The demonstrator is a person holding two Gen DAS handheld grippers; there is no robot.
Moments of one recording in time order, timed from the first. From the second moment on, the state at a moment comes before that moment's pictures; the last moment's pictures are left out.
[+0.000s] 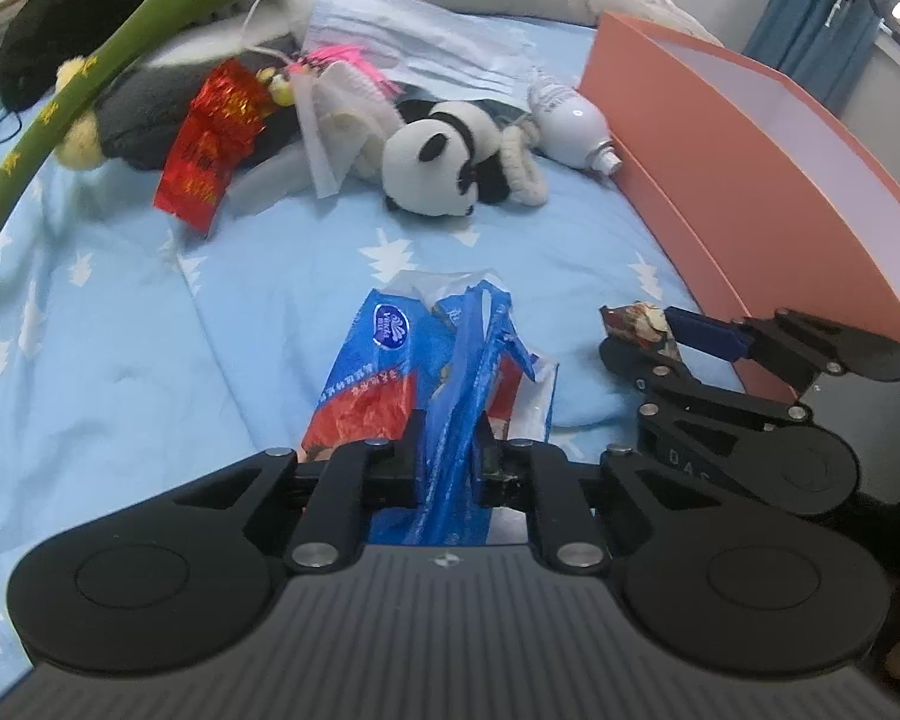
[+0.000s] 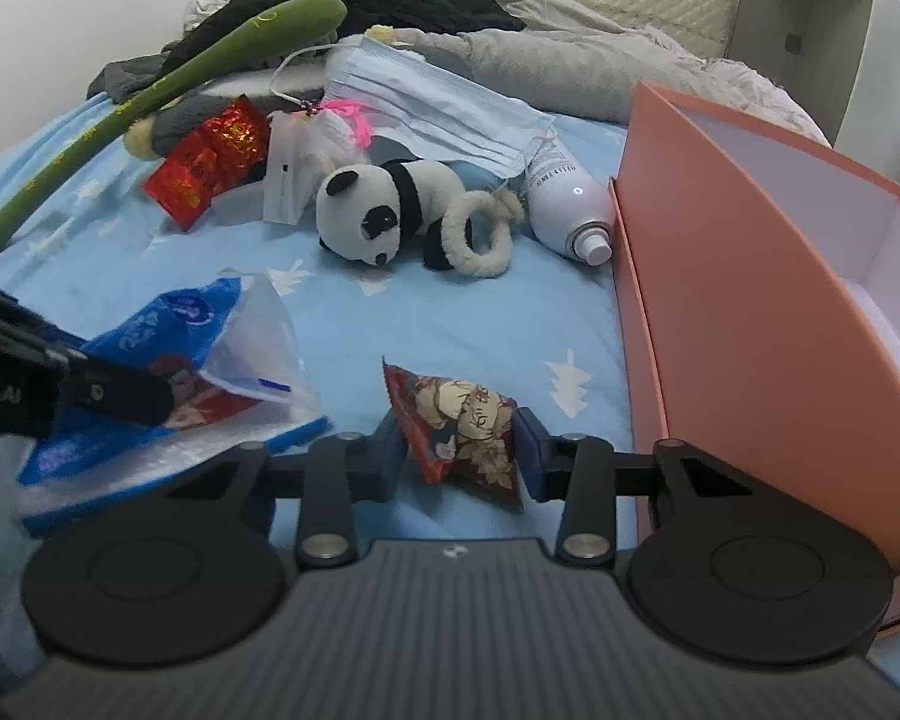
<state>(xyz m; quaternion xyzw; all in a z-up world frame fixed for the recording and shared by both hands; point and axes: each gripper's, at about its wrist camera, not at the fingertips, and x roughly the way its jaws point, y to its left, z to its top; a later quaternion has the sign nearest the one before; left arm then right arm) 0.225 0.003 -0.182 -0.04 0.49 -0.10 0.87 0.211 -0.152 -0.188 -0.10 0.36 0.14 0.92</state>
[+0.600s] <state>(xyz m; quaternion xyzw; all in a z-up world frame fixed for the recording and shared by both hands) 0.192 0.017 -0.156 -0.07 0.46 -0.07 0.88 0.167 -0.171 -0.148 -0.03 0.37 0.12 0.92</state>
